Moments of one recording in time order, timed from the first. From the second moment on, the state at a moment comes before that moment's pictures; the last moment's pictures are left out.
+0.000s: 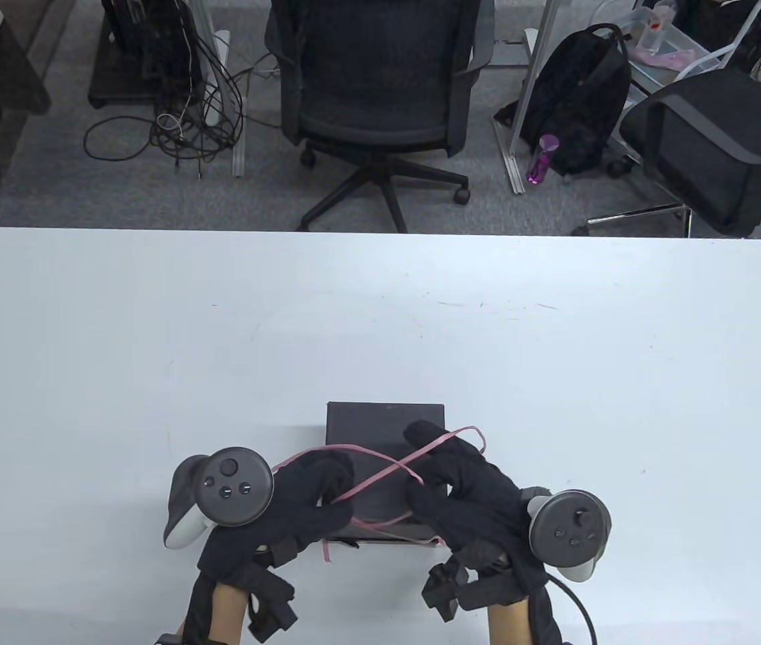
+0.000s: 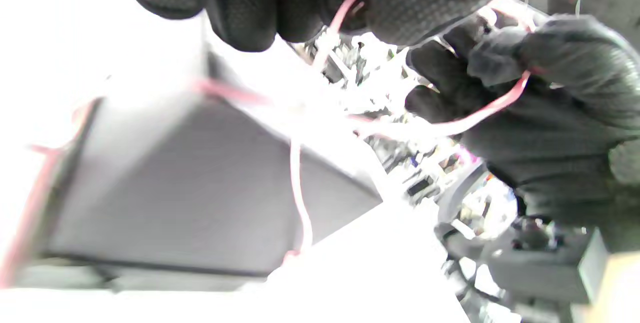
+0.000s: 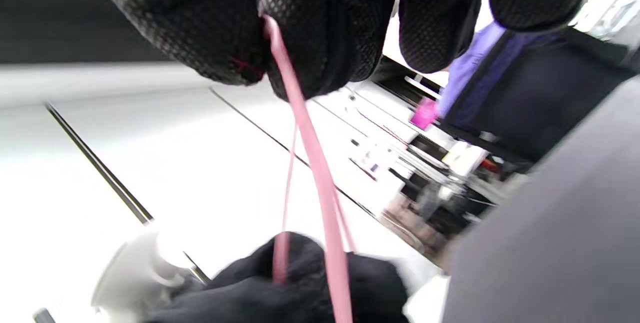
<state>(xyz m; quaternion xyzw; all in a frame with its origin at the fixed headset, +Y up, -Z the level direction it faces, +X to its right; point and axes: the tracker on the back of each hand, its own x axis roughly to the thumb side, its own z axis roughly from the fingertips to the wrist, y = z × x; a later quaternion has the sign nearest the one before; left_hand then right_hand) -0.154 -0.648 -0.139 -0.17 -0.23 0.39 0.88 0.140 -0.617 -0.140 0.23 -0.04 0.83 0.50</state>
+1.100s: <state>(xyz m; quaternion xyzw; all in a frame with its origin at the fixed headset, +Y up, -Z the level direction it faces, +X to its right) -0.247 -0.662 -0.134 0.22 0.14 0.17 0.95 0.220 -0.640 -0.153 -0.02 -0.27 0.96 0.13</state>
